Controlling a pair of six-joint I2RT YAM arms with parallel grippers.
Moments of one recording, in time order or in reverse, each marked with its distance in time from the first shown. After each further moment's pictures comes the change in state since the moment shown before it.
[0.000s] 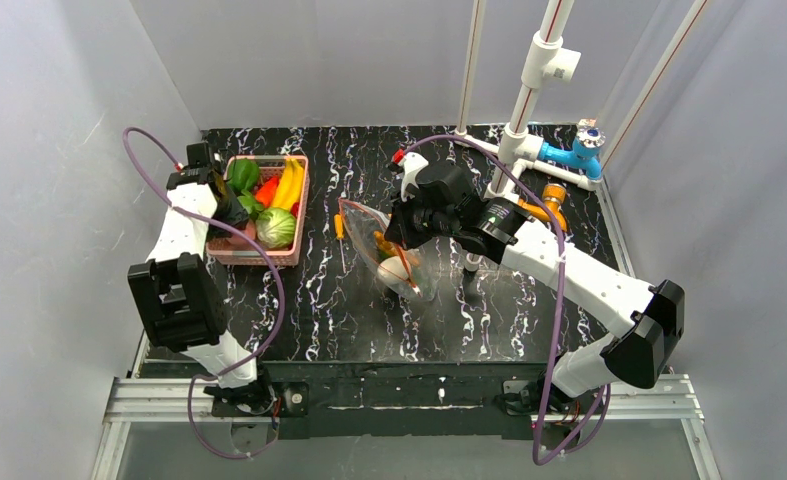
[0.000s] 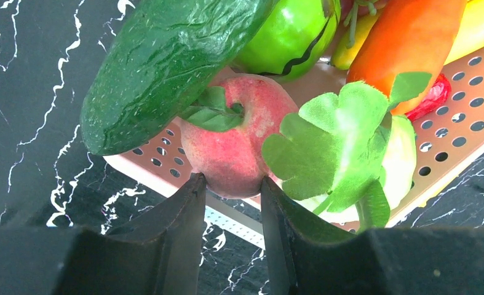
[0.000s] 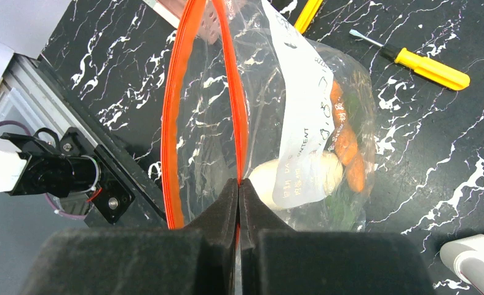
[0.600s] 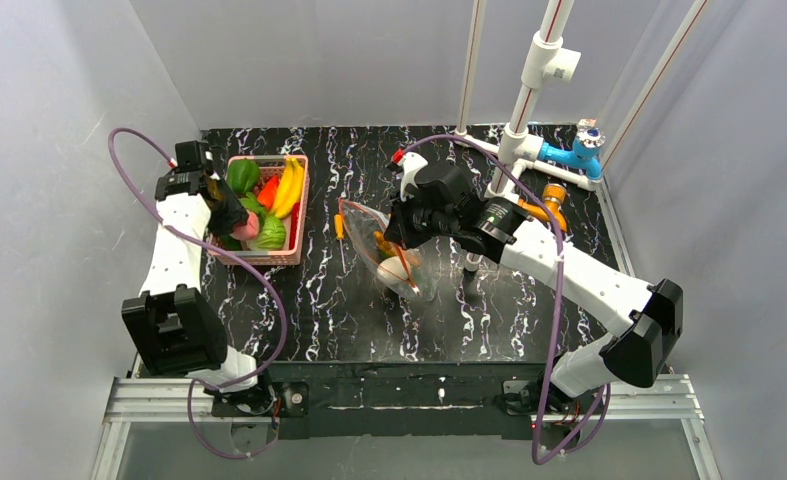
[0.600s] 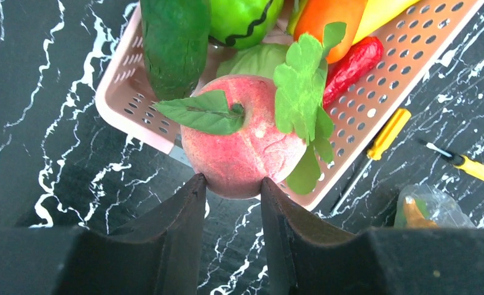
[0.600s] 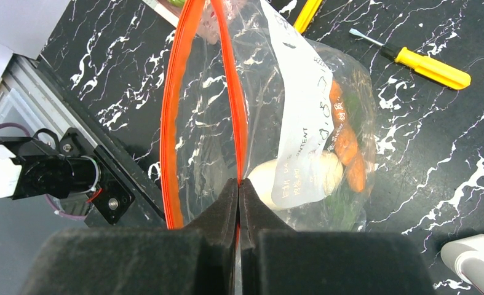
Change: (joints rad) left arm 0.000 -0.150 0.000 -0.063 0.084 -0.004; right arm 0.000 0.006 0.004 -0.001 0.000 0.003
